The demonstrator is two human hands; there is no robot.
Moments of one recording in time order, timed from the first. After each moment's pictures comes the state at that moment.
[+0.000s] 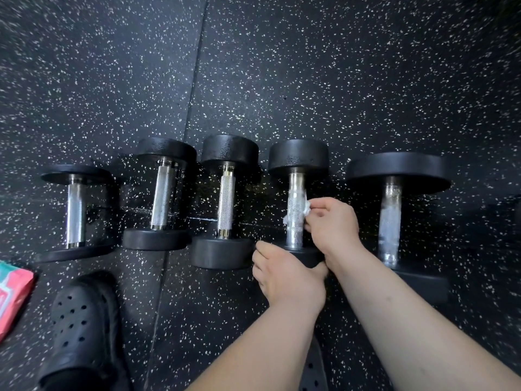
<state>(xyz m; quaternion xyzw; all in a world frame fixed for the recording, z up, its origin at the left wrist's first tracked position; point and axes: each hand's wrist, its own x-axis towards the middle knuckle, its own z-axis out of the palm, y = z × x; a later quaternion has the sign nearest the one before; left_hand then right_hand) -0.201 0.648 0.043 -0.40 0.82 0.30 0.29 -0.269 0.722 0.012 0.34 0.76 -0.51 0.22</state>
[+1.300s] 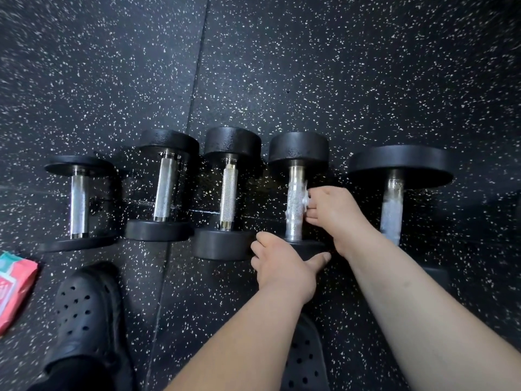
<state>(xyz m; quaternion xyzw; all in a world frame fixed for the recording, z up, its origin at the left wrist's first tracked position) -0.209 0.629 0.057 -0.35 0.82 0.30 0.35 -0.290 0.724 0.029 0.31 0.72 -0.55 0.29</state>
